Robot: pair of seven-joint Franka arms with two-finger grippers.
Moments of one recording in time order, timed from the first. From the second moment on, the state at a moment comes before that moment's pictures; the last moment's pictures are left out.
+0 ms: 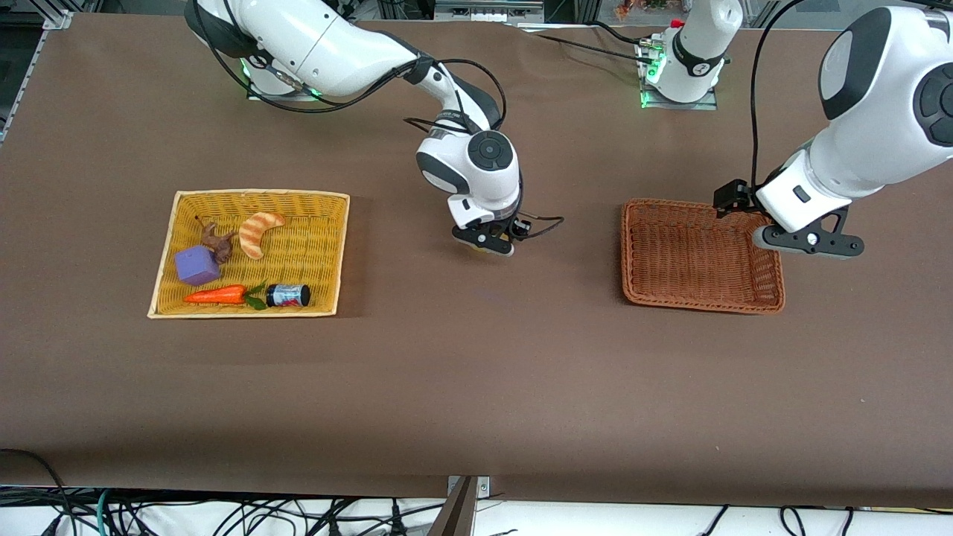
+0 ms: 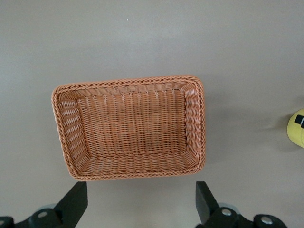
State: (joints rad) left arm -0.22 0.12 0.07 -1.69 -0.01 1.65 -0.01; right arm 0.51 0.89 0.48 -1.39 -0.46 2.26 1.45
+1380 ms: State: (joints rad) left arm -0.47 0.45 -0.28 -1.97 -0.08 2.39 -0.84; right arm -0.10 0.30 0.21 -1.31 -0.14 1.50 0.07
